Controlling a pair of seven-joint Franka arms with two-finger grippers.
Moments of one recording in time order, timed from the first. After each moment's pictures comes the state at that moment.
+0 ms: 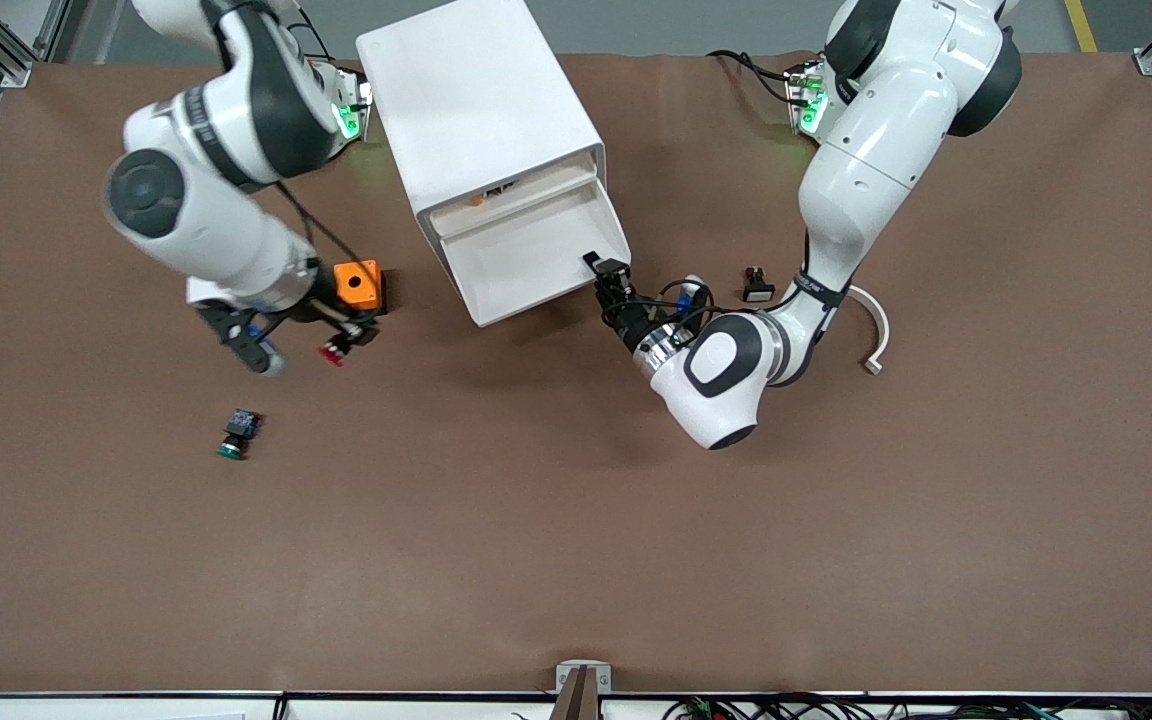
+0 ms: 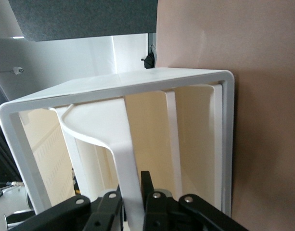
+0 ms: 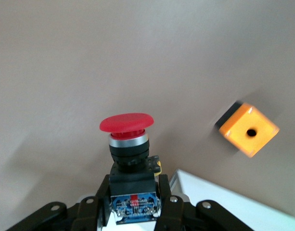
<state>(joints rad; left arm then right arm) -0.35 0.95 -0.23 -1.35 -0.95 1.43 -2.26 0.46 0.13 -0.03 -1.87 0.18 1.97 1.13</state>
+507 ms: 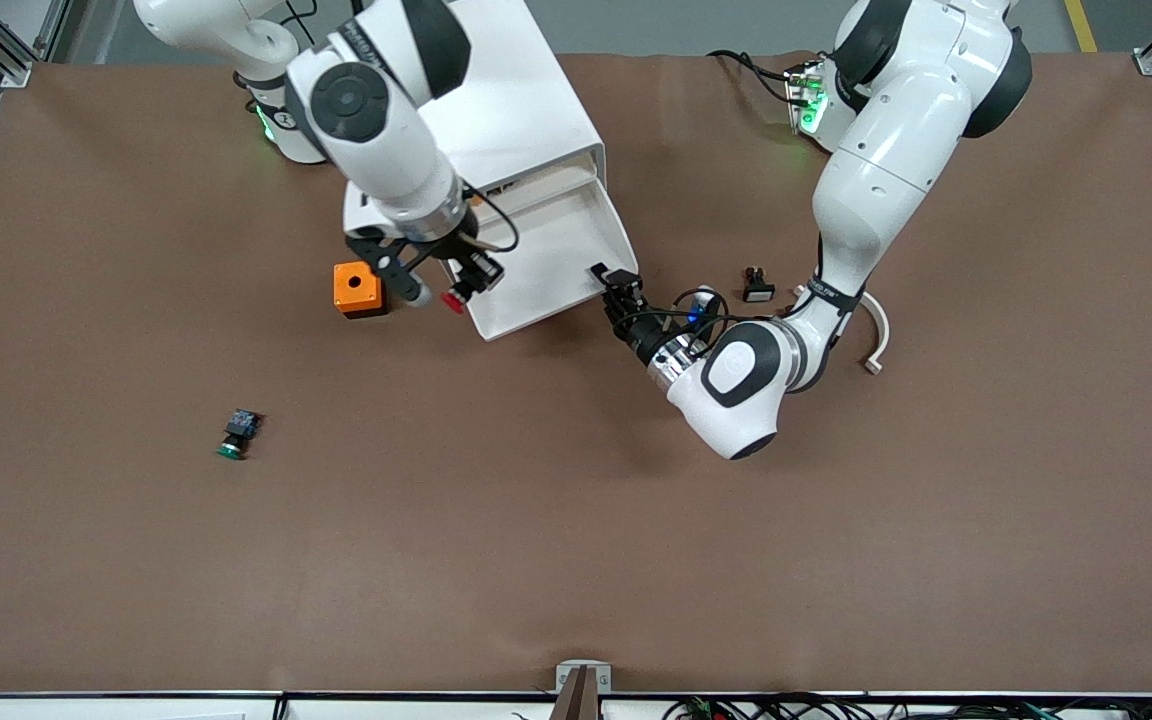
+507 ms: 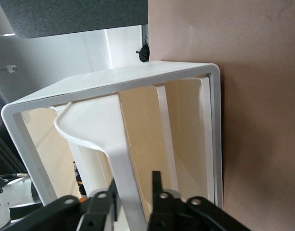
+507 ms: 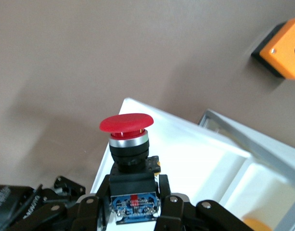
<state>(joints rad) -0.32 0.95 -0.23 -1.35 -0.95 1.45 -2.19 0.72 0.14 -0.03 -1.87 0.18 2.05 1.37</state>
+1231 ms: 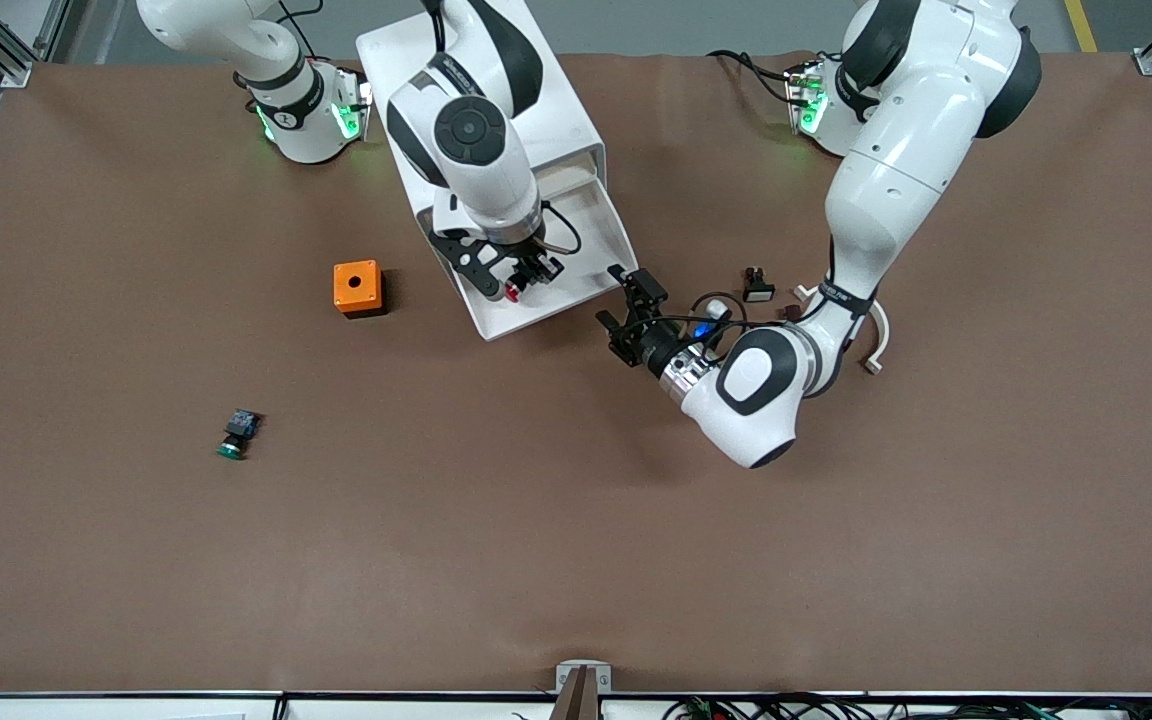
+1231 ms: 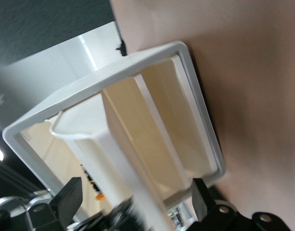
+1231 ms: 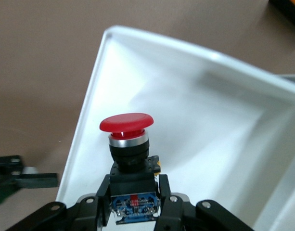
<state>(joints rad) -0.28 0.94 -0.23 -1.32 -0.95 1.47 -1.91 0.84 0.29 -0.03 -1.88 0.18 2.15 1.51</state>
